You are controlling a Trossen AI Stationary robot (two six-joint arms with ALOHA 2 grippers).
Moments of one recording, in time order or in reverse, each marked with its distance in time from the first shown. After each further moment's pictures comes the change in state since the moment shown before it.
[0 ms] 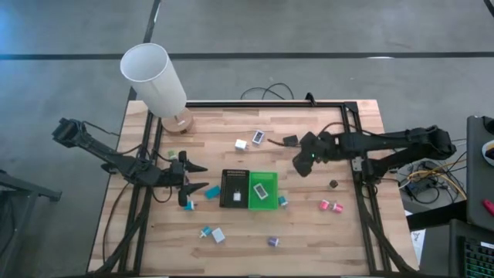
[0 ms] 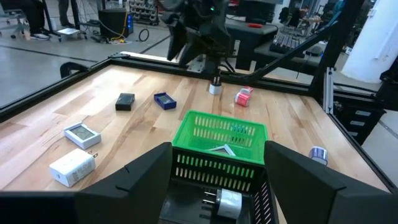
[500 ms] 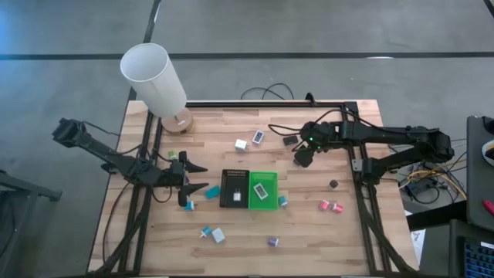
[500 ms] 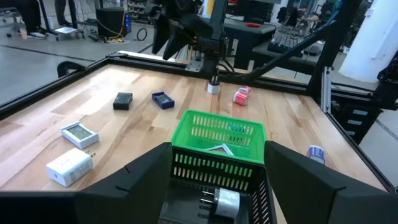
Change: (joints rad) left arm 0.000 0.000 0.000 -0.001 0.009 -0.004; right arm -0.158 0.017 0.059 -0.036 -0.082 -0.204
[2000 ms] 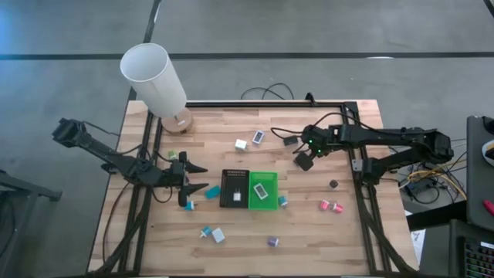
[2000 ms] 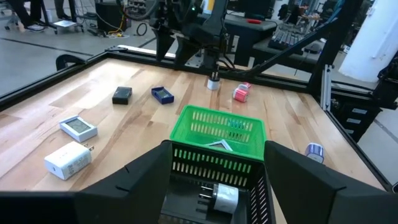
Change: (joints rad) left arm 0.000 0.000 0.000 -0.019 0.003 -0.027; right arm -0.039 0.003 -0.123 0.063 -0.109 0.083
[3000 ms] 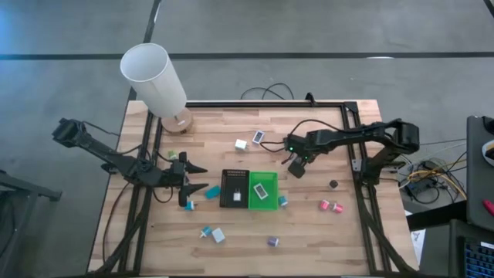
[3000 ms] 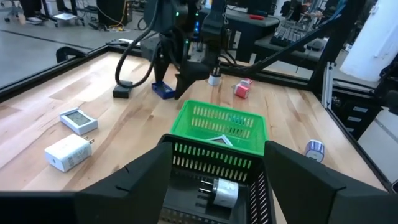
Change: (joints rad) left arm 0.000 0.000 0.000 -0.022 0.000 -0.031; right arm -0.001 0.370 0.025 0.103 -0.028 -0.129
